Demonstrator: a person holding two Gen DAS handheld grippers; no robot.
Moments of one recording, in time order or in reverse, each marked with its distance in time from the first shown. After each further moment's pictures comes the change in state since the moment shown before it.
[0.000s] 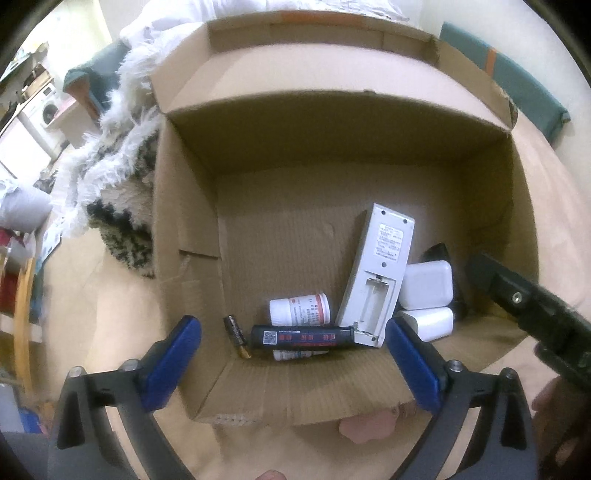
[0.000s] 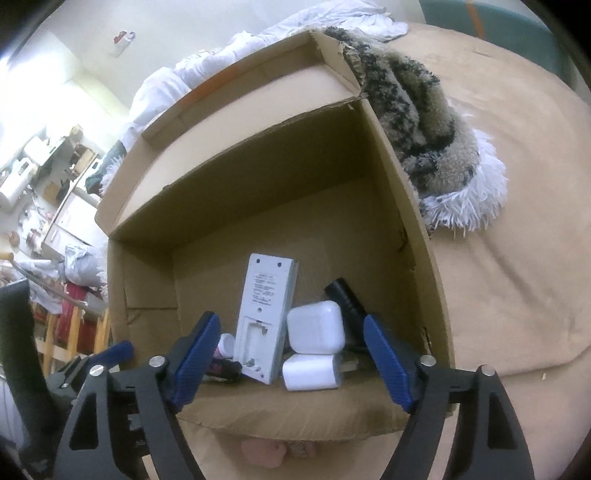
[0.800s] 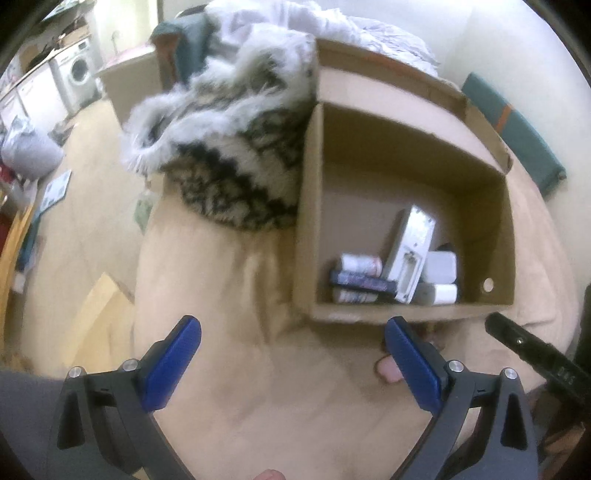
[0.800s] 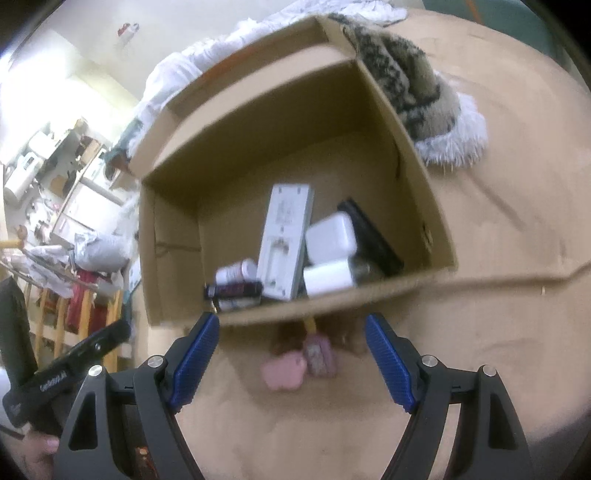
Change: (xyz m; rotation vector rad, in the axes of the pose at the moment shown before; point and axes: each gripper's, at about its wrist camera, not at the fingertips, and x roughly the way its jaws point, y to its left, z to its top) left arm -0.056 0.088 -0.073 -0.192 -0.049 -0.081; right arm -0.035 0.010 -0.064 0.014 0.072 0.028
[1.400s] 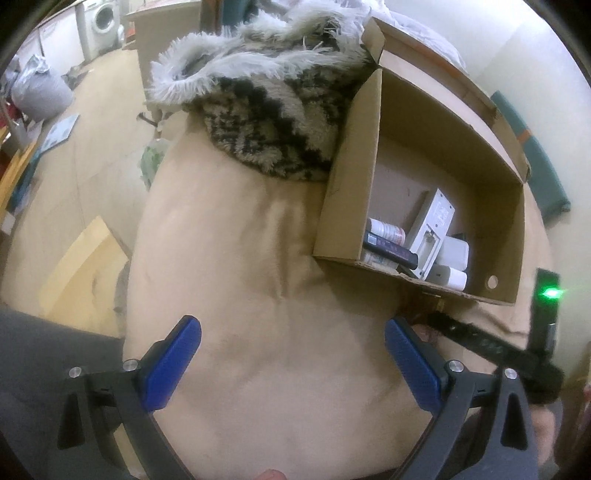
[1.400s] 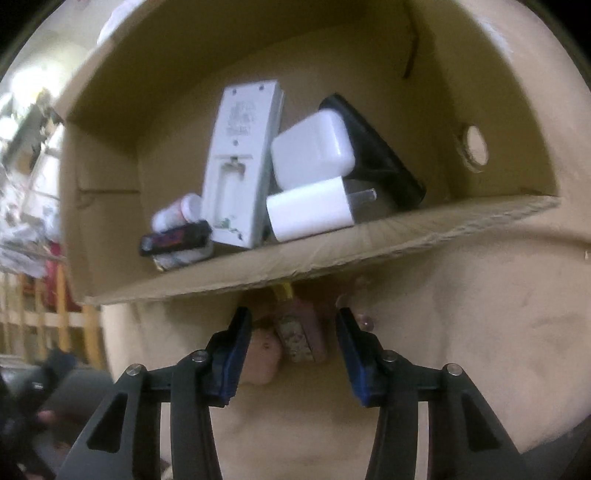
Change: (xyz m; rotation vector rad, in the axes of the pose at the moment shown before) left arm 0.011 0.033 -0.028 -0.157 0.086 -0.055; right arm 0.092 -0.005 -0.011 0.026 0.243 -0.107
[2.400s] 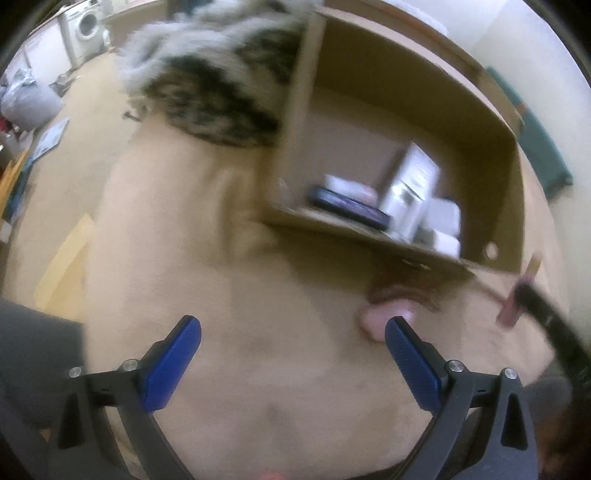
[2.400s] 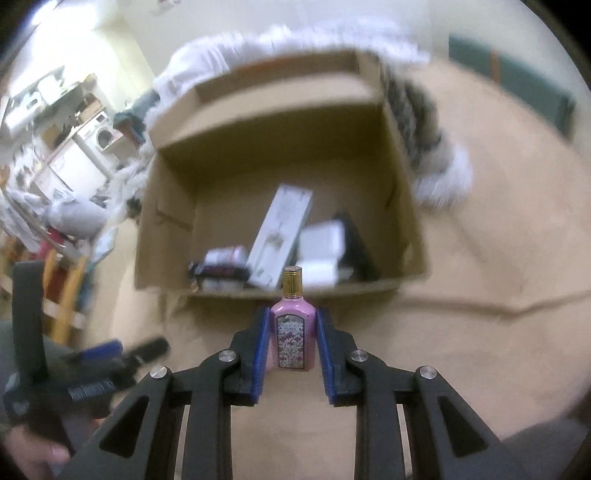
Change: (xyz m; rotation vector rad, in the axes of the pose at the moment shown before) left arm 0.033 -0.063 -0.032 0.087 0.040 0.016; right arm -0.111 0.037 -0.054 -0.237 -0.364 -0.126
